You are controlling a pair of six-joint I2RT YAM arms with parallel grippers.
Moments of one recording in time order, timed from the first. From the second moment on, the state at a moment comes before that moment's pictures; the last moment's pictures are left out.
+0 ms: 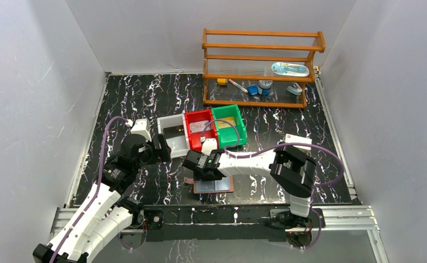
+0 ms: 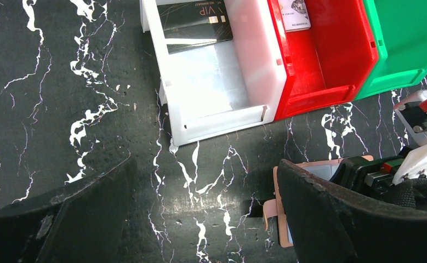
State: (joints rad) left arm -0.45 0.66 0.63 -0.58 -0.17 -0.40; right arm 1.25 1.85 1.22 -0.63 0.39 1.10
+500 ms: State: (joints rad) left arm -0.45 0.67 0.63 -0.58 -0.17 -0.40; right arm 1.19 1.69 0.99 -0.36 0.27 1.10
